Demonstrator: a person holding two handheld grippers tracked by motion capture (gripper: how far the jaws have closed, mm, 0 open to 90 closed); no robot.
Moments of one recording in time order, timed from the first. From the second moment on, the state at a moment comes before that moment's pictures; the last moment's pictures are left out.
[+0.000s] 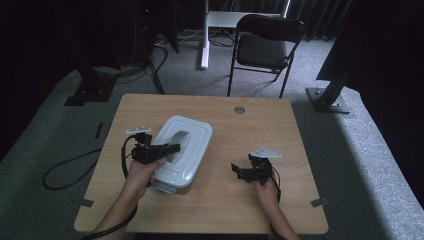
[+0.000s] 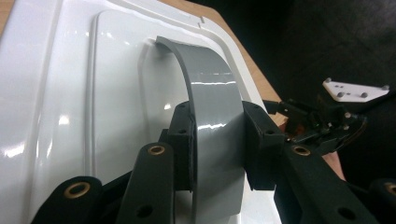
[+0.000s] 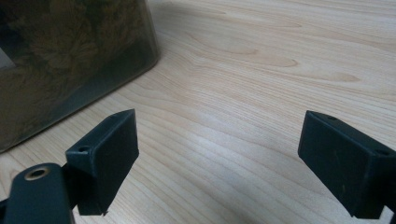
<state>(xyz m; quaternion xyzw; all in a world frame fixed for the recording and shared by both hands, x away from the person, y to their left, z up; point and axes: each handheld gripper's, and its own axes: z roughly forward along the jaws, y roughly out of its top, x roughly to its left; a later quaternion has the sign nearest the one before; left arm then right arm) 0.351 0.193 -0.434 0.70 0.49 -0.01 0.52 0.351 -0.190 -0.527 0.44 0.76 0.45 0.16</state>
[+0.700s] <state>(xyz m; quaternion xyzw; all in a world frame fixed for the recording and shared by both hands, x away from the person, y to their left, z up) 0.342 0.186 -0.416 0.73 0.47 0.05 0.49 0.351 -0.193 -0.528 0.44 0.76 0.45 0.16</state>
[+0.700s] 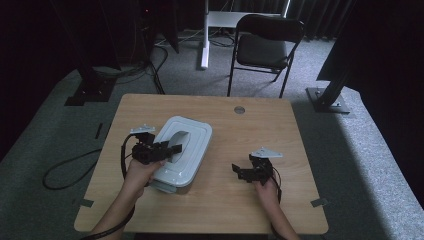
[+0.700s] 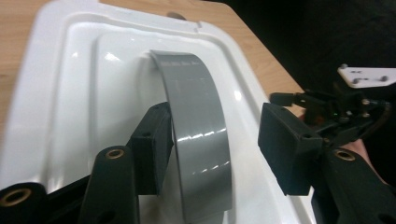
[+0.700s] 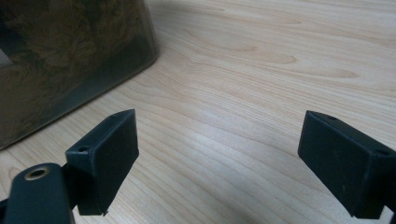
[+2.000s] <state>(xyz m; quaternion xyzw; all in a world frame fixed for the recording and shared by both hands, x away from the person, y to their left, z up) 0.353 0.281 -0.451 0.66 0.54 0.21 0.47 0.352 -0.190 -0.528 0.44 0.77 0.44 0.16</state>
